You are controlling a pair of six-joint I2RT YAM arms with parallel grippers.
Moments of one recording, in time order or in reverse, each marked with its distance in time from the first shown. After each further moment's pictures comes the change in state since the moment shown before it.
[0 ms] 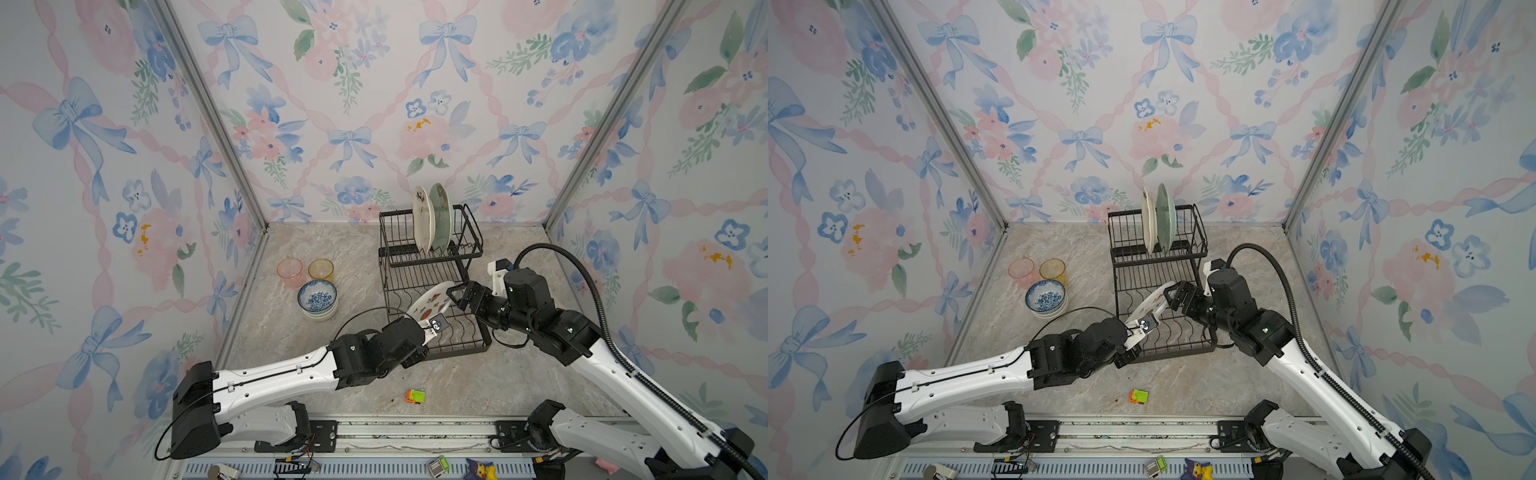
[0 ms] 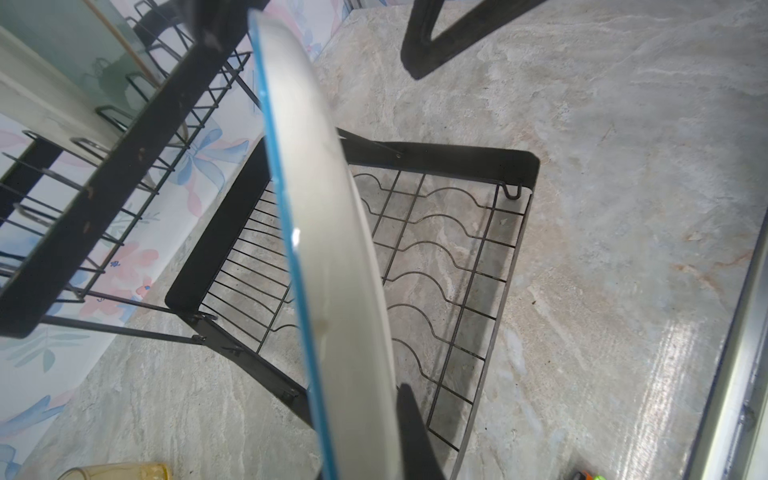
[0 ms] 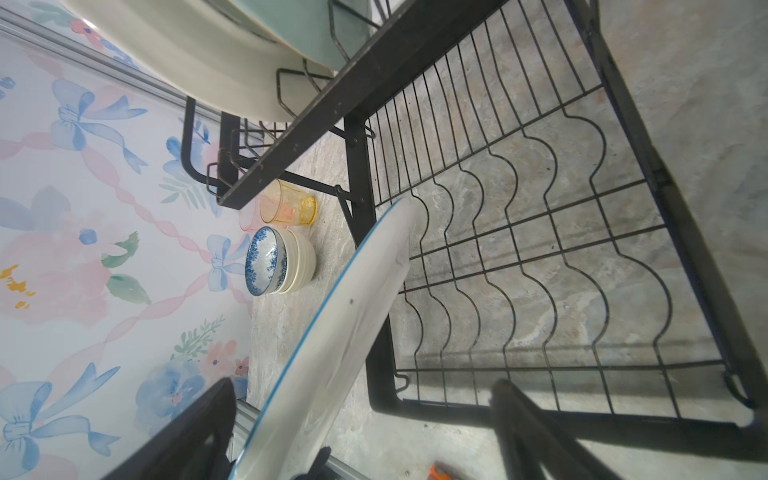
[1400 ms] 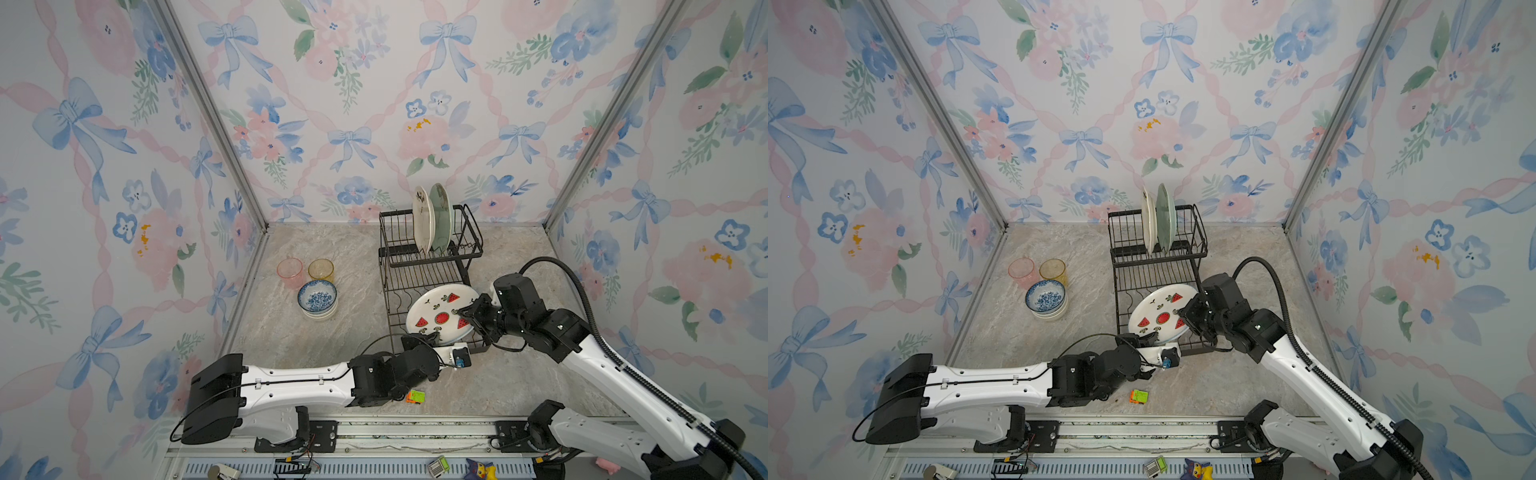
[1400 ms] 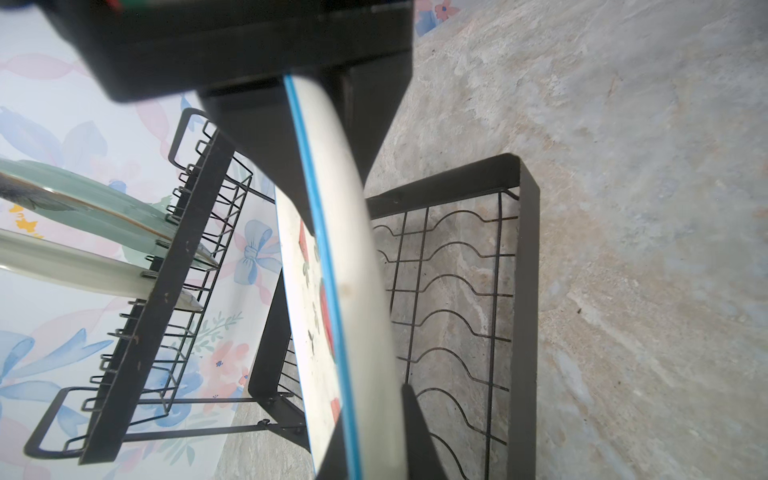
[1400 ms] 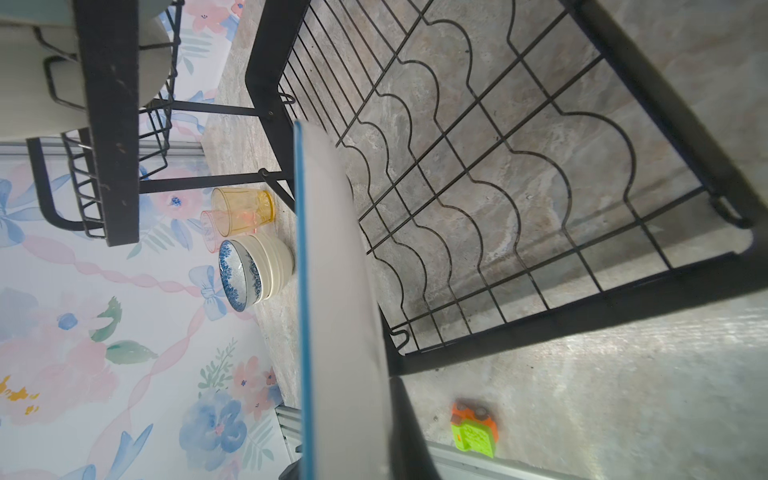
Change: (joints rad) left arm -0.134 0.076 -0.106 0.325 -0.191 0.377; right arm -0.013 0.024 -0.041 -0.088 -0.037 0.317
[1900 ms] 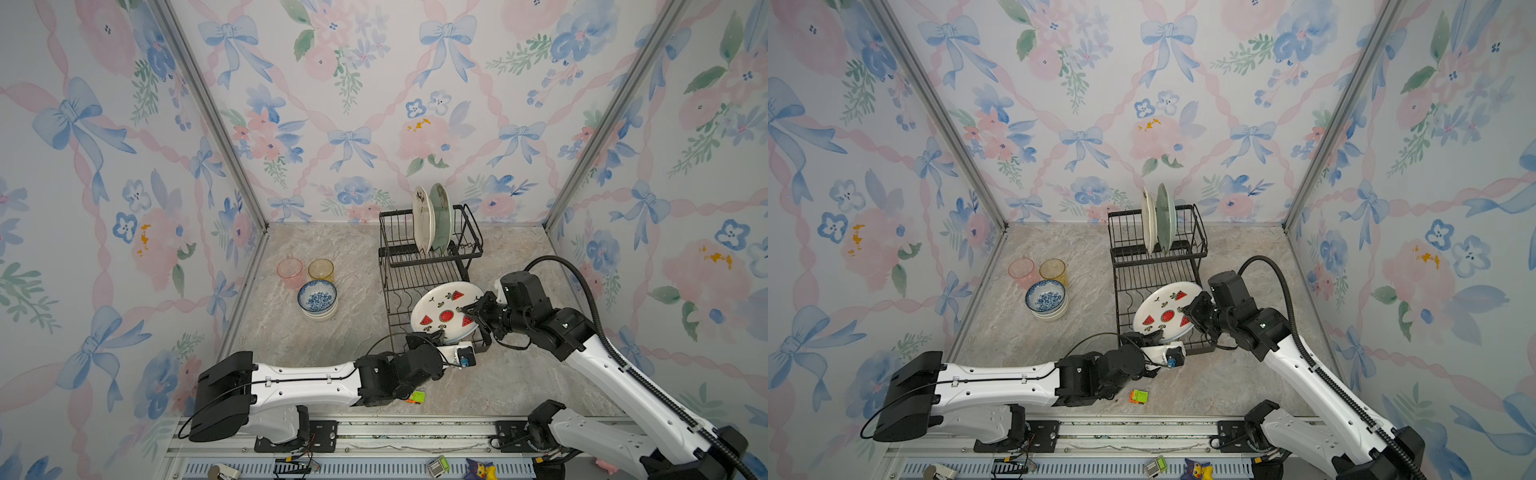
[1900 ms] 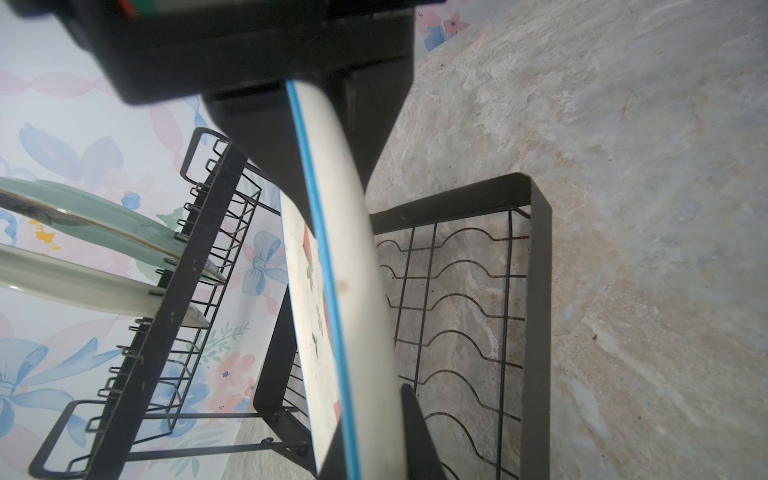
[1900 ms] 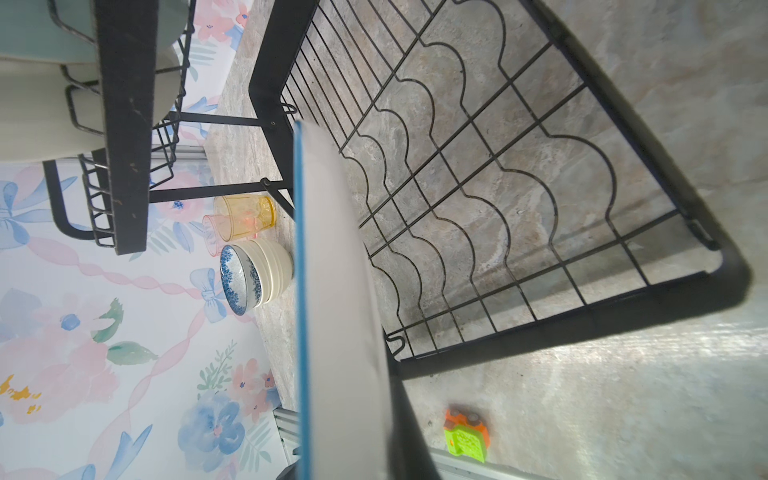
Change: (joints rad) left arm 0.001 0.051 0.000 0.096 -0.010 0.032; right arm -0.067 -0.012 0.004 -0.019 -0.038 -0.060
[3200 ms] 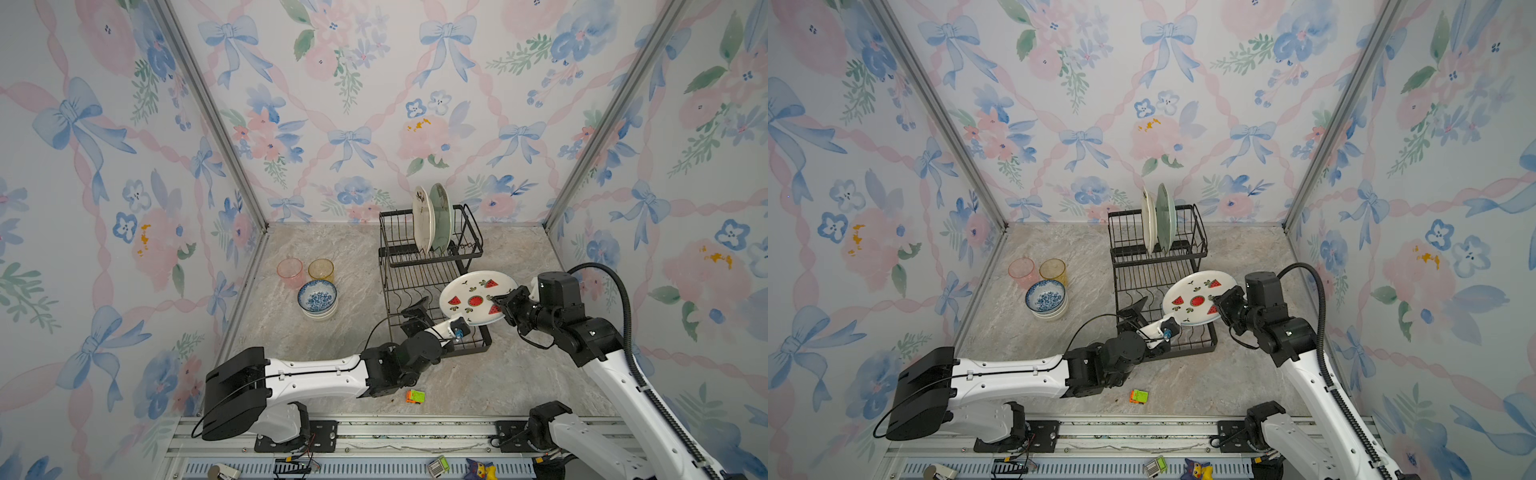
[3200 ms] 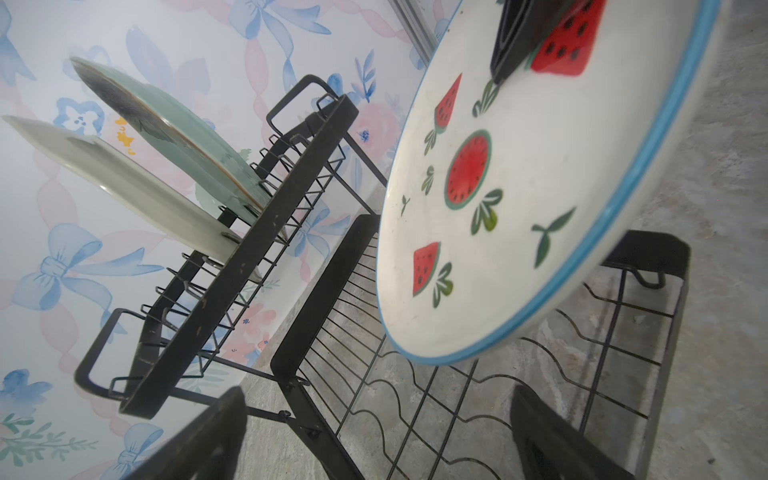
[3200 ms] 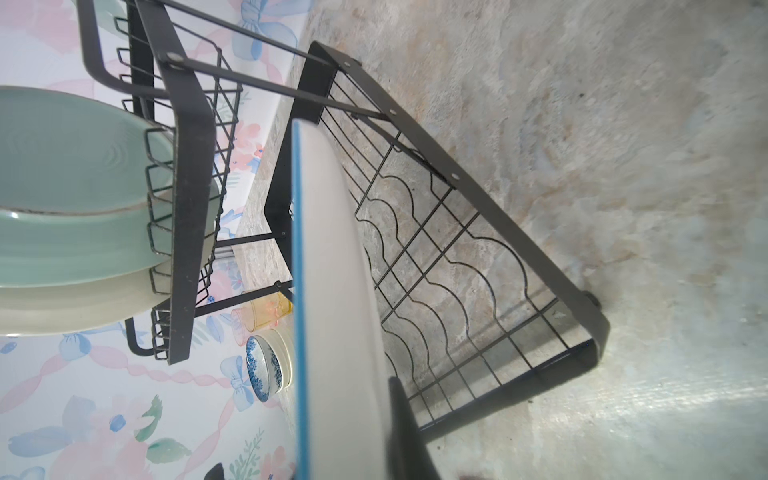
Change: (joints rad) left arm 0.070 0.050 0.003 0.167 -0.124 -0.129; right arm -0.288 -0.132 -0.049 -0.006 -0.001 -0.025
